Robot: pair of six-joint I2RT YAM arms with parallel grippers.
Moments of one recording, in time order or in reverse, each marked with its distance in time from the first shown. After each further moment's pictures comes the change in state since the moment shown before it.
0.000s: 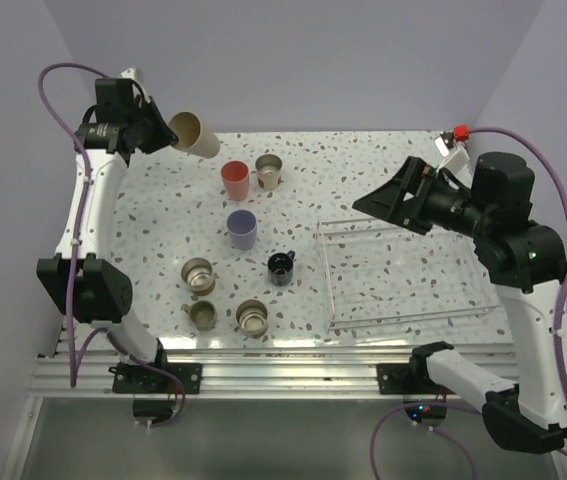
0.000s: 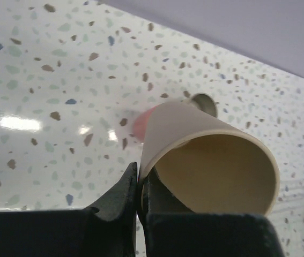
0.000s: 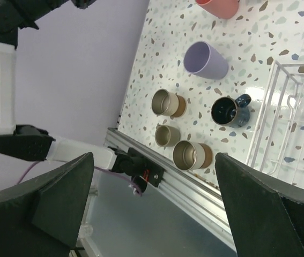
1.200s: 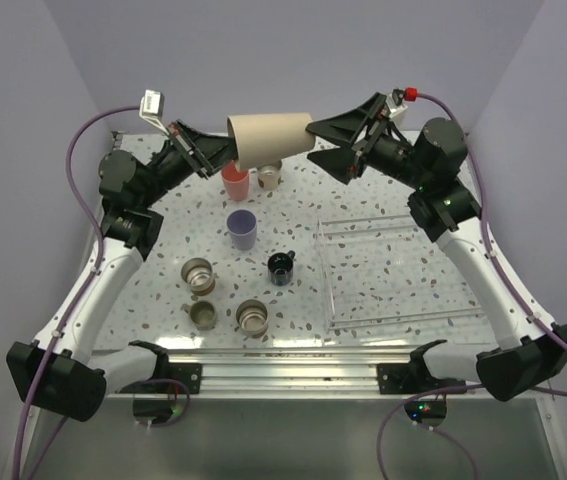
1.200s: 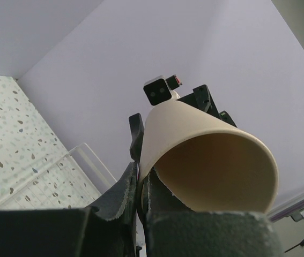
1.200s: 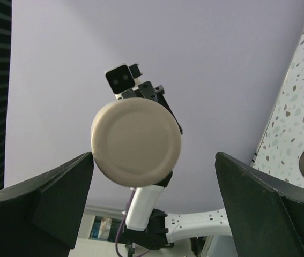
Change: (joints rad) left arm -0.277 -0.600 -0.763 1.200 0.520 -0.793; right arm 0.152 0.245 -0.177 0.942 -0.073 0.729
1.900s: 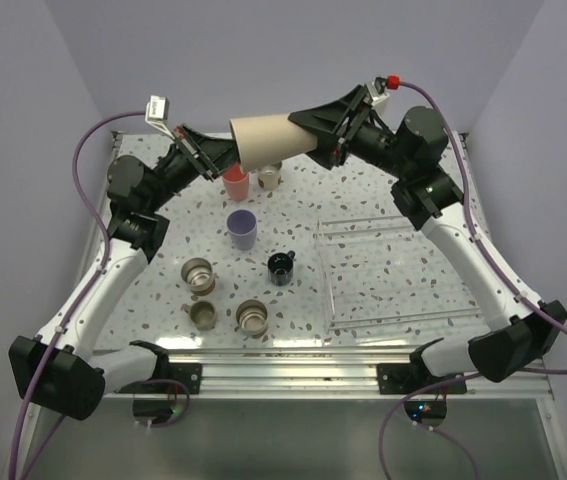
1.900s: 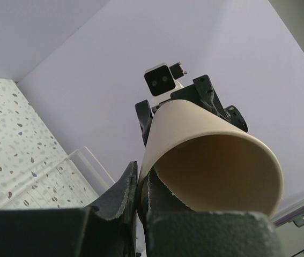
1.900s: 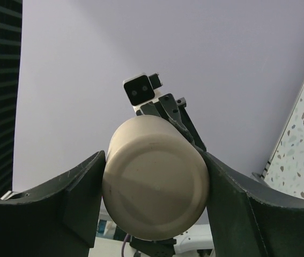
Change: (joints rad) left arm -0.033 0.017 -0.048 0.069 -0.048 -0.005; right arm 0.076 0.111 0.100 0.064 0.055 0.036
